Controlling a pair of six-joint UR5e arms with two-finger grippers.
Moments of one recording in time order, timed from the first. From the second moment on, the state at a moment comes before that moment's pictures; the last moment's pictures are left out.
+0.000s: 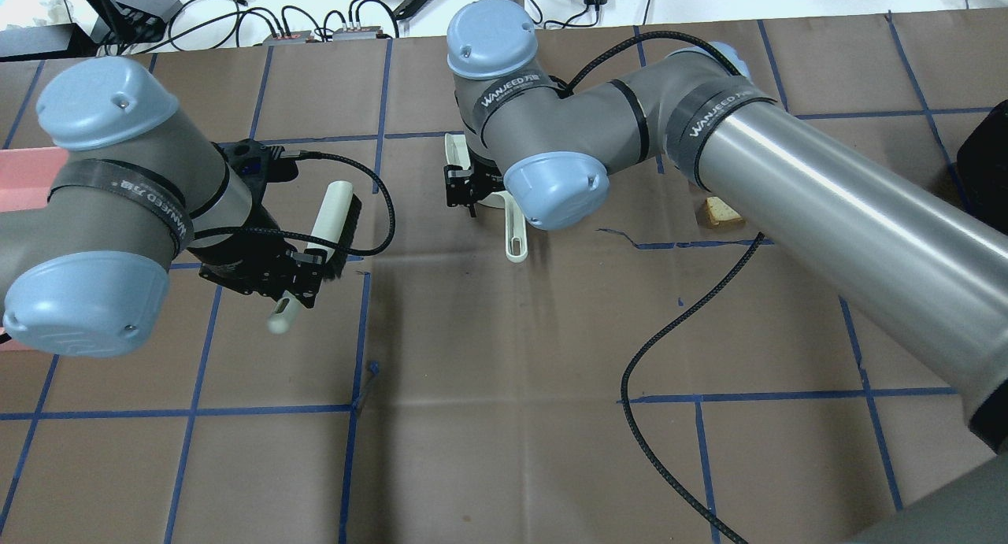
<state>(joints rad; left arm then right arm) -1.51 -1.44 -1.99 -1.36 1.54 0.10 1.98 -1.13 1.53 -2.02 -1.59 0.30</state>
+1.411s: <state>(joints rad) -1.48 -1.44 -1.99 -1.39 1.54 0.10 1.98 -1.01 1.54 -2.12 -1.60 0.39</state>
